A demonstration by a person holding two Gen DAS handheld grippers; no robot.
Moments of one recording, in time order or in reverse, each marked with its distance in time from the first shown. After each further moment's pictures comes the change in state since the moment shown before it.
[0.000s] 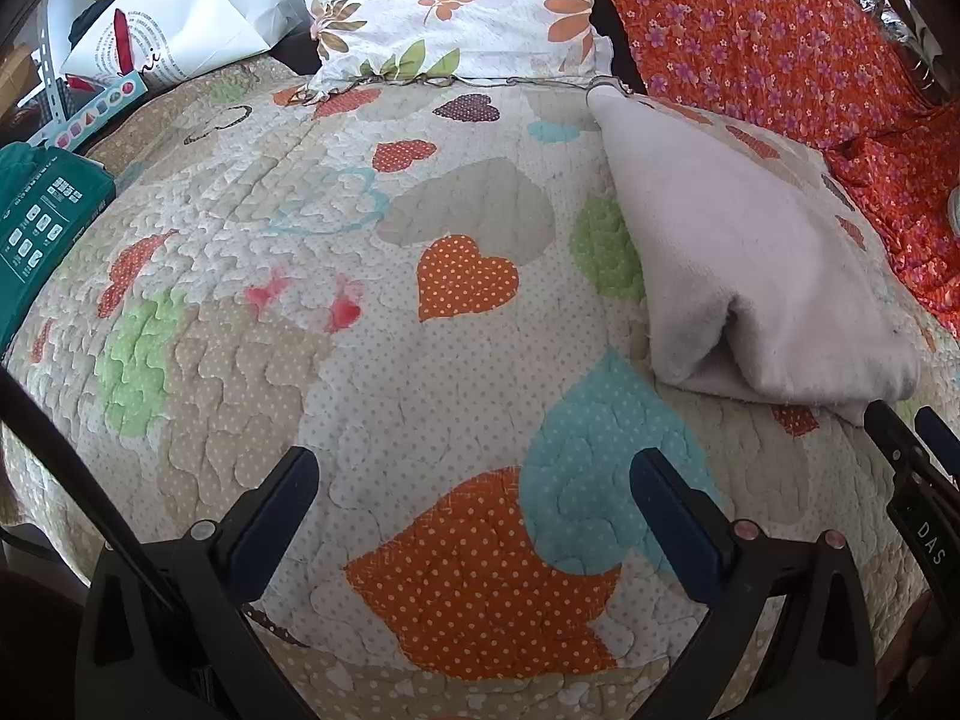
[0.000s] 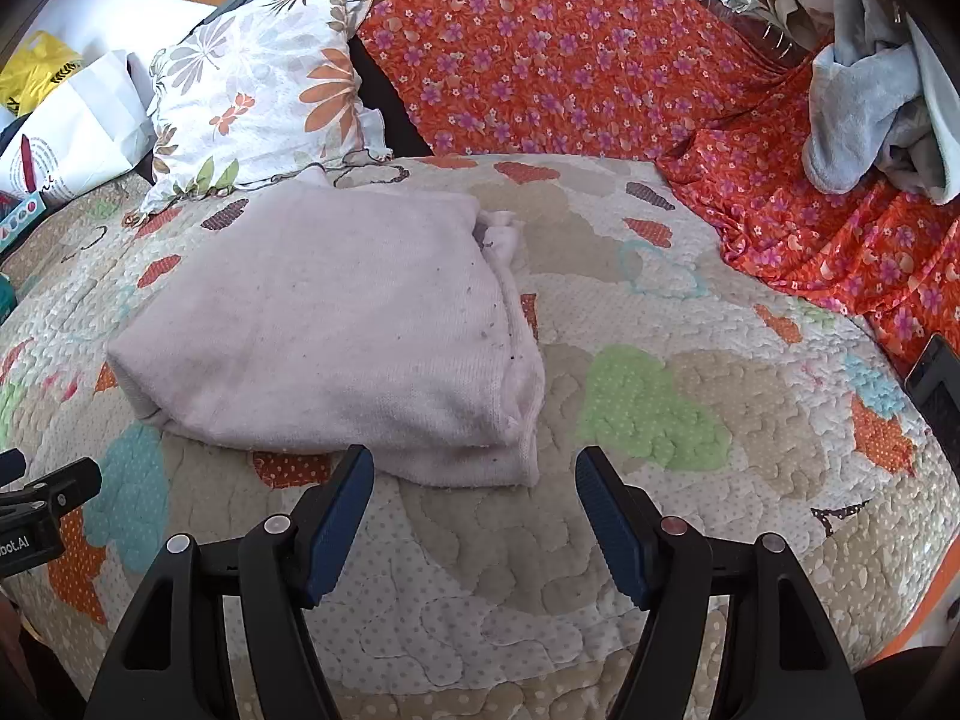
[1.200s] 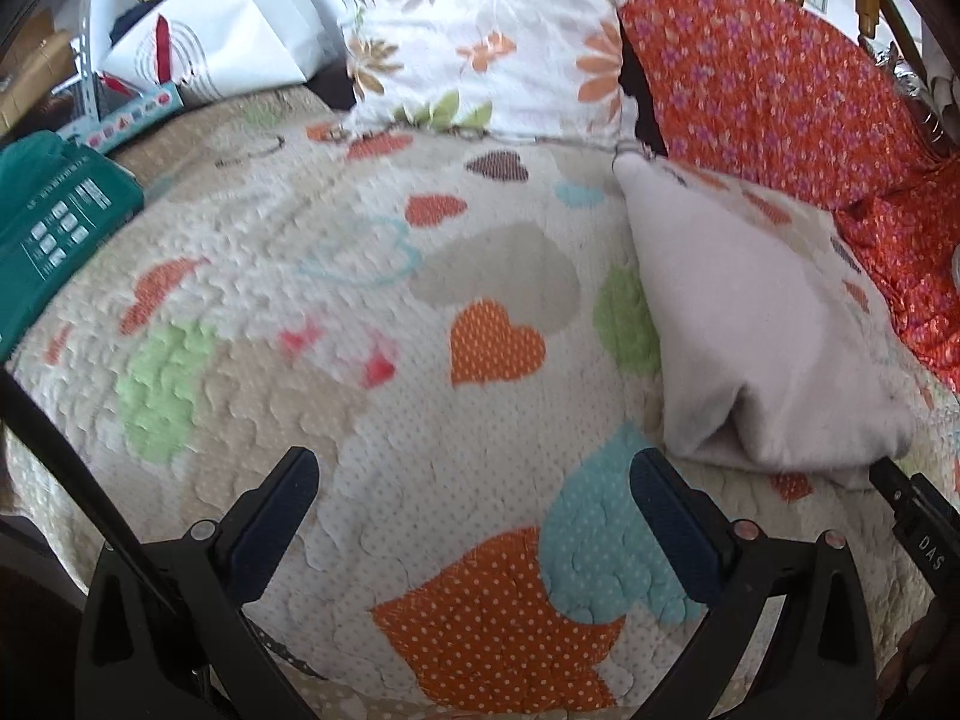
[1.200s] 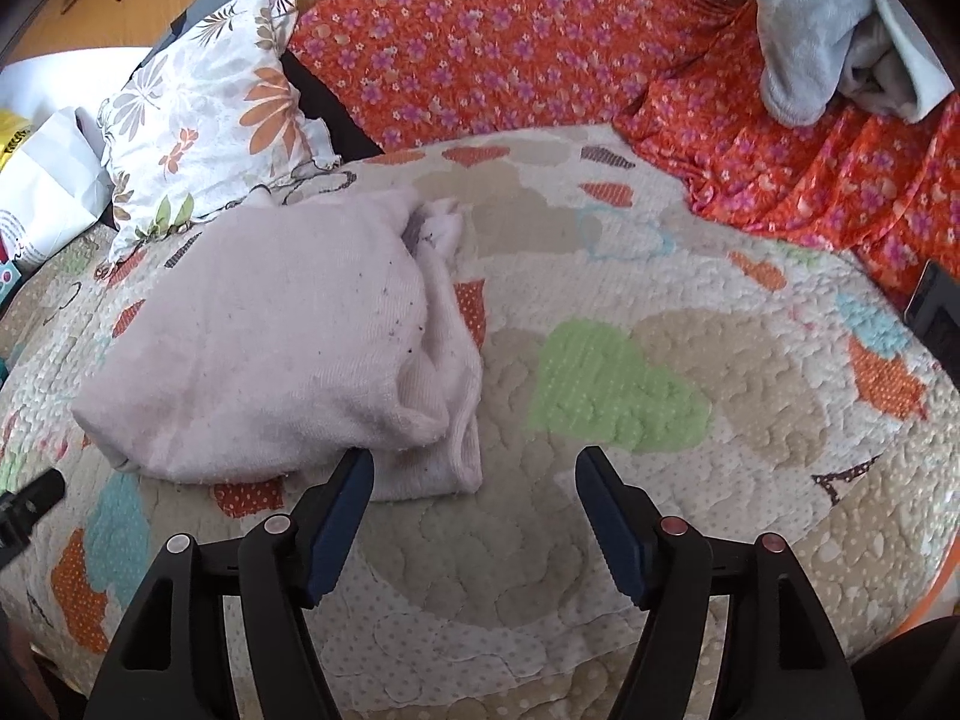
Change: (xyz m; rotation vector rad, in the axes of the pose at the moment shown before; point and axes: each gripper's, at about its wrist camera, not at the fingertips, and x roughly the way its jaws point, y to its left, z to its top) left arm -0.016 0.014 0.010 -0.061 -0.129 0.012; right arm 0.010 -0.031 0.003 0.145 0.030 0.002
